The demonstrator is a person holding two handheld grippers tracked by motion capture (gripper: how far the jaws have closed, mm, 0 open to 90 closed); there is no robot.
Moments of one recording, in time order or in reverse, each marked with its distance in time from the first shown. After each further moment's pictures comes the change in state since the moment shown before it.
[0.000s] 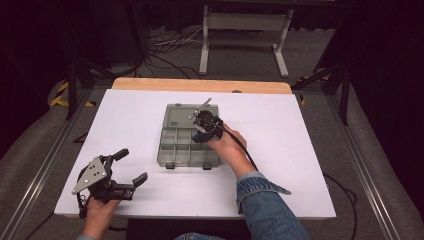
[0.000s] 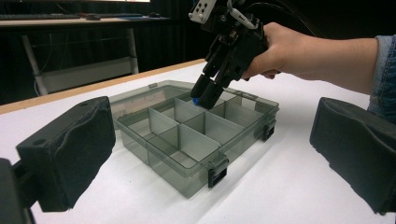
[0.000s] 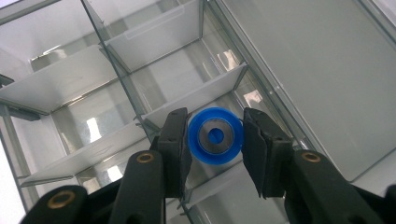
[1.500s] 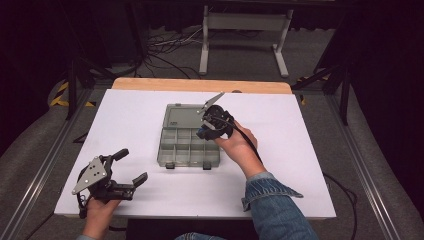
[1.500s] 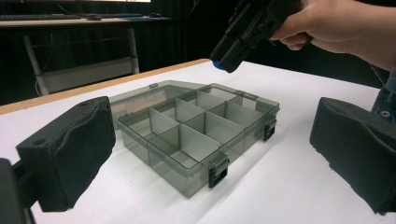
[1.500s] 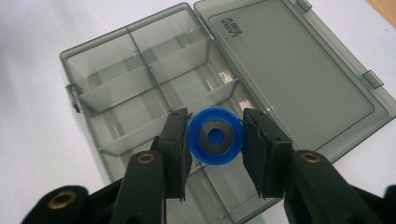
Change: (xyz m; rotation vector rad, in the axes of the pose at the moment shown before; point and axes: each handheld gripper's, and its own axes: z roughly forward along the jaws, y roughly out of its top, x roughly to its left) left arm 0.000 0.000 0.000 0.000 0.002 0.000; right arm 0.011 -0.004 -0.061 -0.097 -0.018 -0.007
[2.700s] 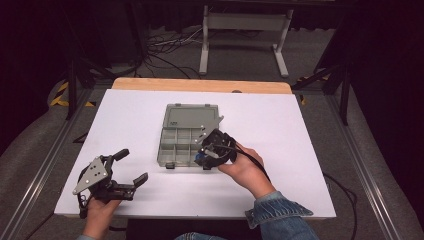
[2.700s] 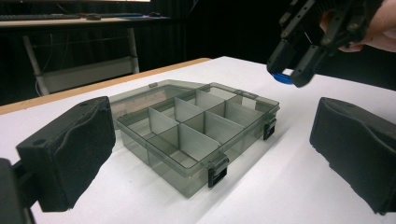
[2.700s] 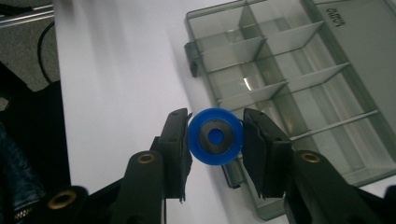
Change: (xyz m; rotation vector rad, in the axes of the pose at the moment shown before) left arm -0.001 0.000 0.001 0.002 0.000 0.006; right arm 0.066 -0.026 -0.029 0.006 0.128 -0.160
